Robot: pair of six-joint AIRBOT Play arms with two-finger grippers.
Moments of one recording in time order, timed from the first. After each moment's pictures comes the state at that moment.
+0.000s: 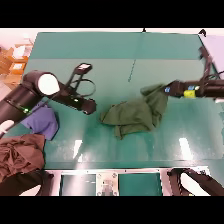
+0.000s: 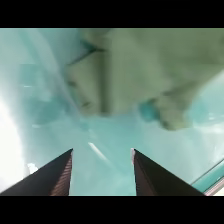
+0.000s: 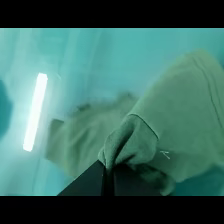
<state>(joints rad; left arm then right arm) -0.43 -1.16 1.11 1.19 -1.15 -1.49 -0.16 -0.99 0.94 -0.81 1.15 1.22</state>
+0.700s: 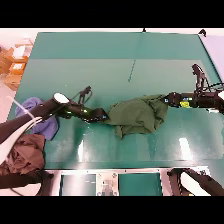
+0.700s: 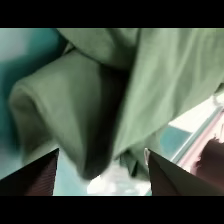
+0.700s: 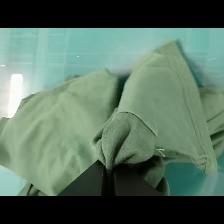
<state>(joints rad) -0.37 -1.48 0.84 0.42 -0.92 -1.08 -0.20 -0.99 0.82 -0.88 1.06 1.20</state>
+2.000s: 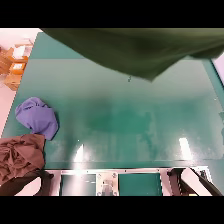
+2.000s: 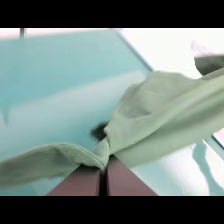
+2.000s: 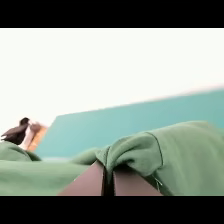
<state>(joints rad) 0.05 -1.10 1.85 0.67 -1.26 -1.28 -0.72 -0.95 1.57 -0.33 1.29 1.13</state>
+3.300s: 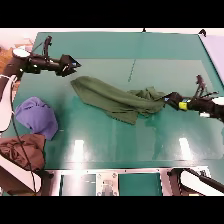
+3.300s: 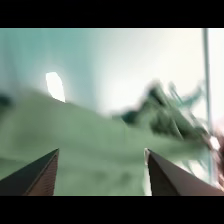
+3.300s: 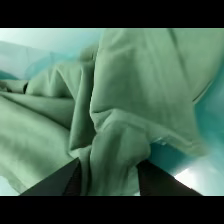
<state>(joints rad) 0.10 -1.83 1.71 0.51 -1.28 -1.20 -0.37 -1.17 0.75 -0.66 0.92 1.10</state>
